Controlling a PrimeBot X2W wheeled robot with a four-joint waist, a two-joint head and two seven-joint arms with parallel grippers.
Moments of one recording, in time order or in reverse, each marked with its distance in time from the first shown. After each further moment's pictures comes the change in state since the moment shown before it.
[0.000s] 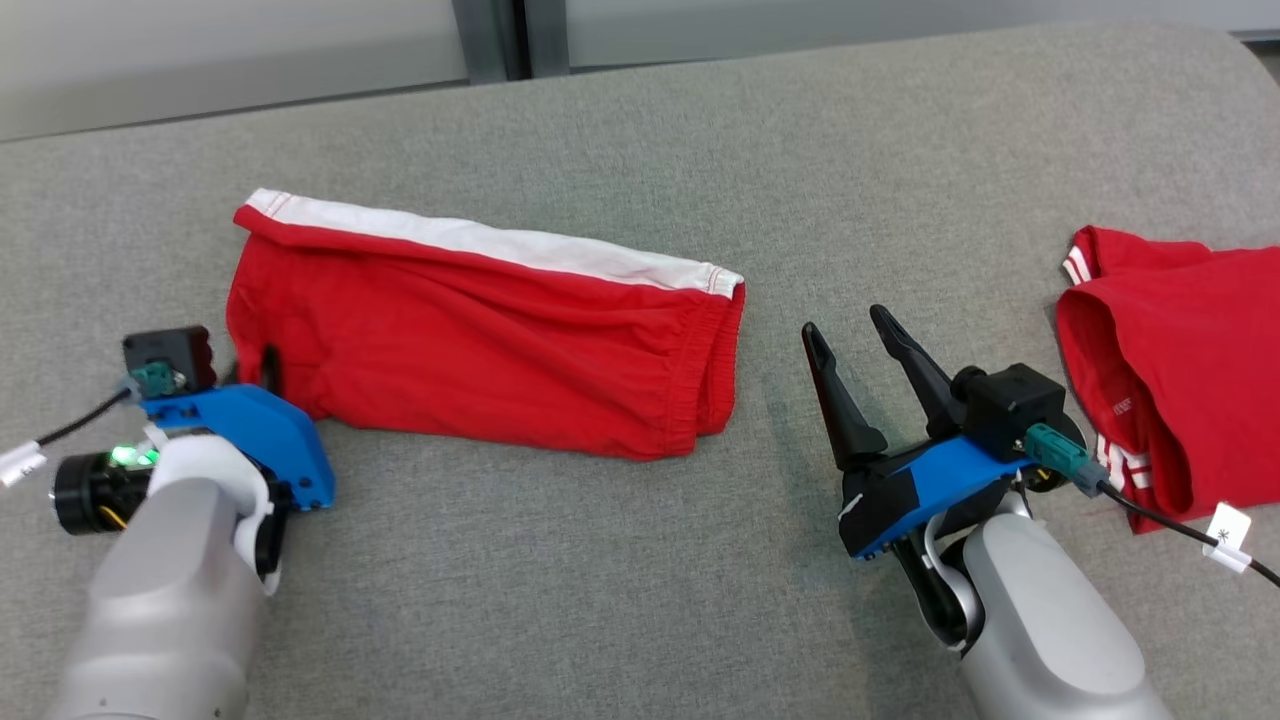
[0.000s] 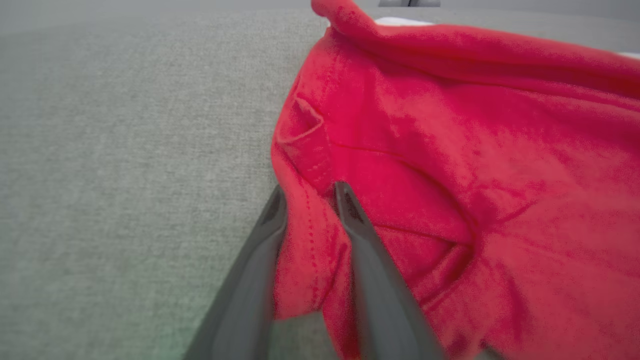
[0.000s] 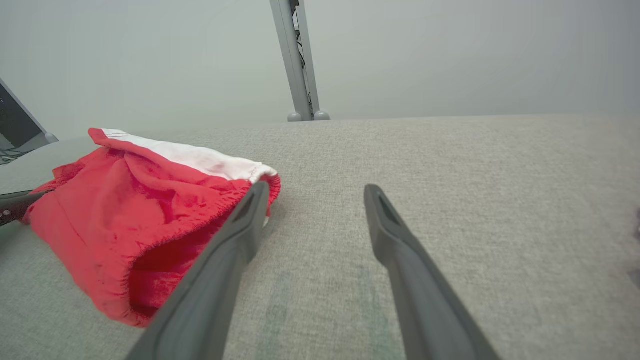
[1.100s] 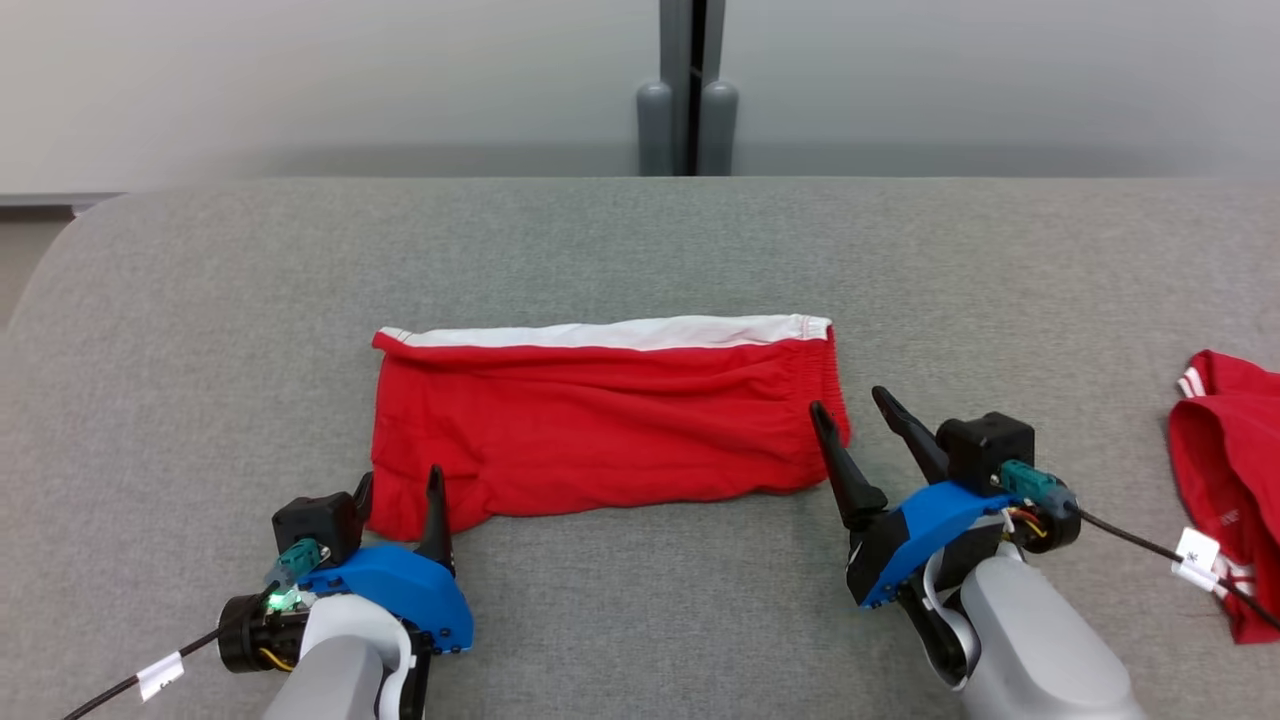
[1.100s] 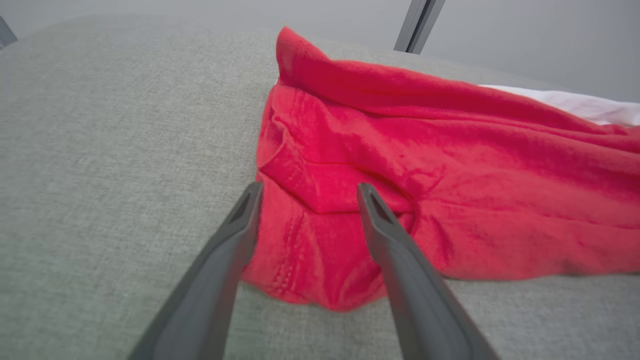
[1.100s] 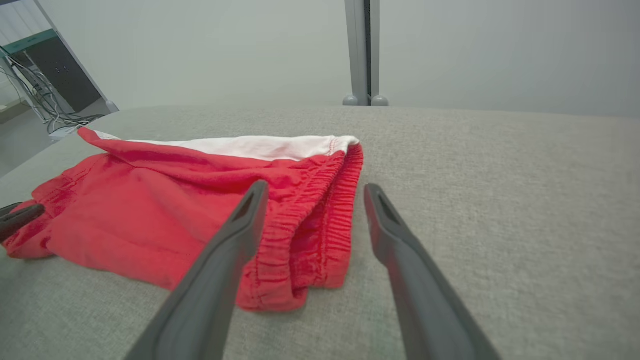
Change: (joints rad) left arm 0.396 -0.143 0.093 -0.372 0.062 0.065 -0.103; right arm 0.005 0.001 0.008 0.209 0.009 0.000 0.000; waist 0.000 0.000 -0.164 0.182
